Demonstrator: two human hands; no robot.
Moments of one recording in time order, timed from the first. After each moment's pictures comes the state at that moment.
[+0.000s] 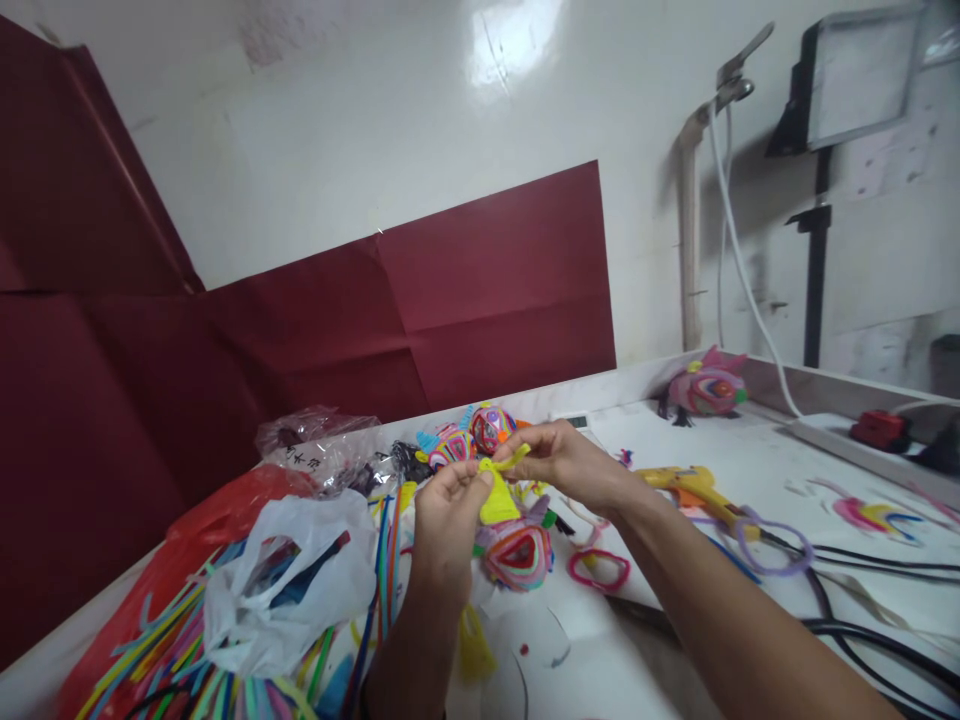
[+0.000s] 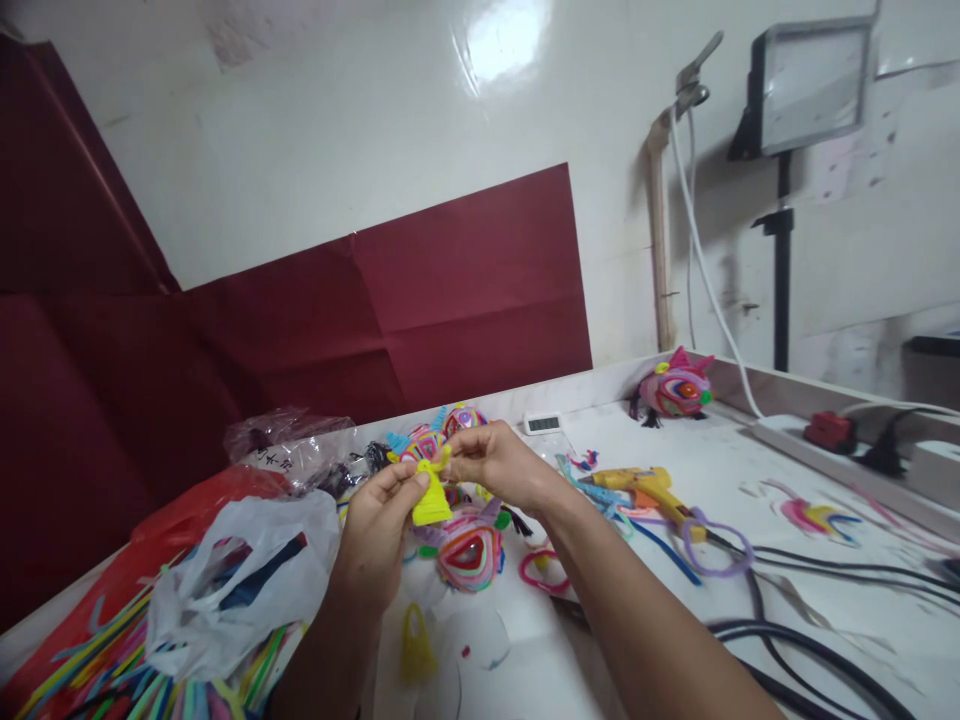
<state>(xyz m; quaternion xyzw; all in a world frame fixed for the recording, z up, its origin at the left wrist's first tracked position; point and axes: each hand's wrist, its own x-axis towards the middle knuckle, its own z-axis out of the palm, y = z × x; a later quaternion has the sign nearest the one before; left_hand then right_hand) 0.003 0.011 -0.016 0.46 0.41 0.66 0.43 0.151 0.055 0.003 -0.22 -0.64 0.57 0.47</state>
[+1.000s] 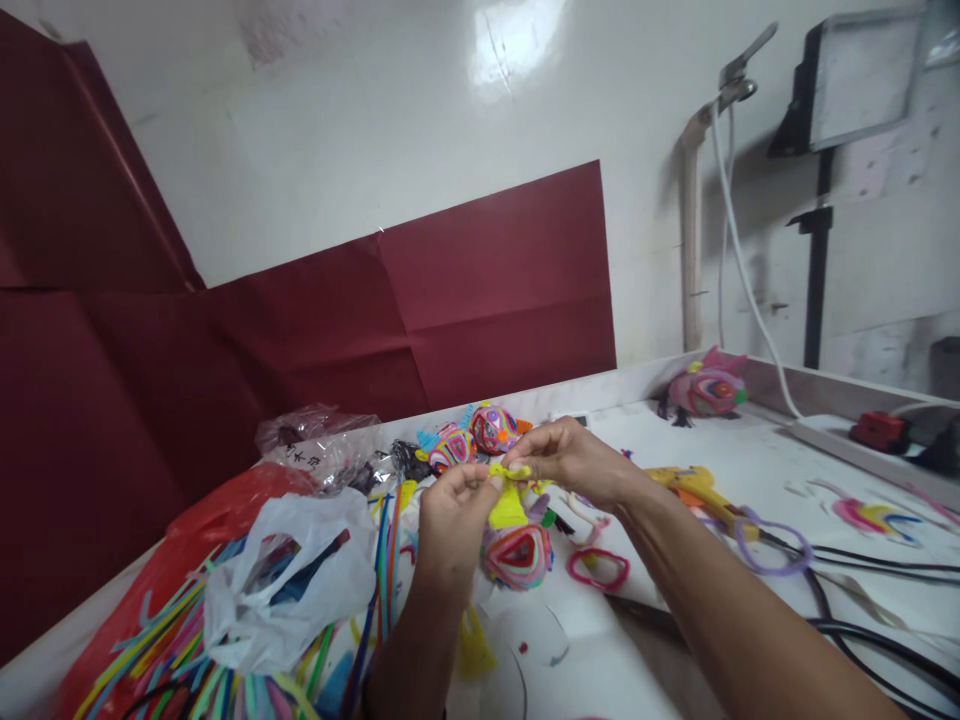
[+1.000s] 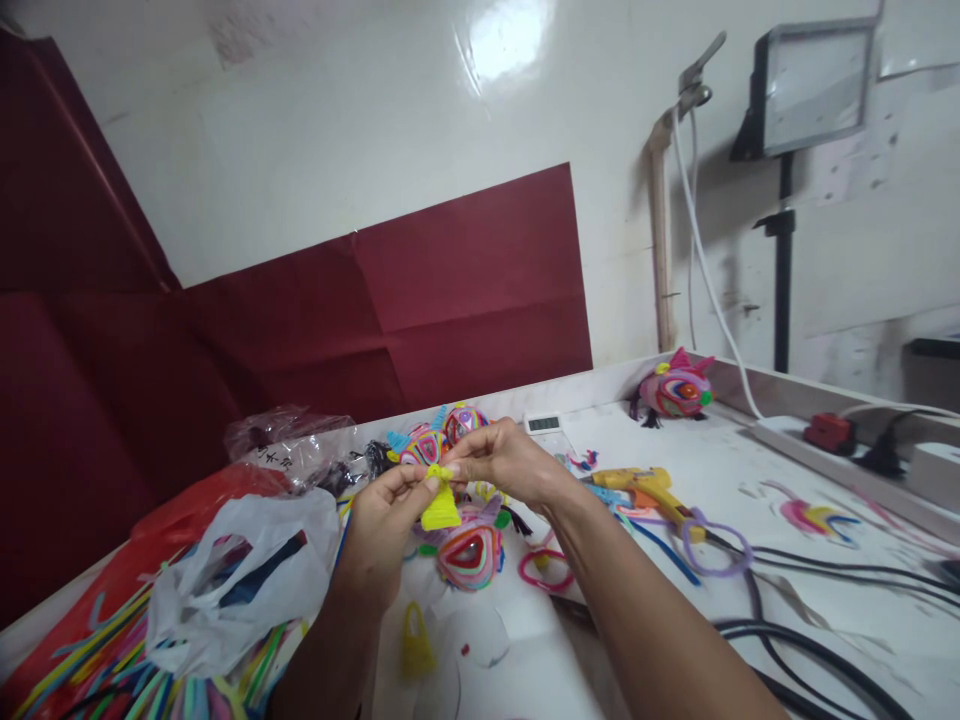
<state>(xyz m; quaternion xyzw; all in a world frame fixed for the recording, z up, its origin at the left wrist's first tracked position) 0.006 0.012 -0.015 0.49 0.45 0.64 0.40 0.159 0.062 -0.004 -0.23 -0.65 0.57 0.45</state>
